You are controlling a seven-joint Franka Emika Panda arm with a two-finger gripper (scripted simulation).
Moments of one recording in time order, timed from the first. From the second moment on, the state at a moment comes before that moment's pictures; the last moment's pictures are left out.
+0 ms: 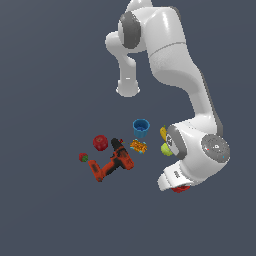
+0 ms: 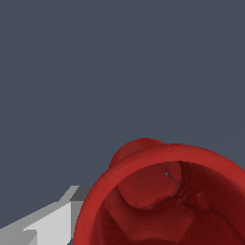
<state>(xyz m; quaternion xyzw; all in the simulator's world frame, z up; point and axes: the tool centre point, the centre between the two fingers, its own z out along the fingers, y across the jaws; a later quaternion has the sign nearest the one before) 0.143 0.211 0.047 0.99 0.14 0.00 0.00</state>
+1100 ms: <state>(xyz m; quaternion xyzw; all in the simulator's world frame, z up) 0.079 0.175 0.128 0.99 0.14 0.00 0.00</state>
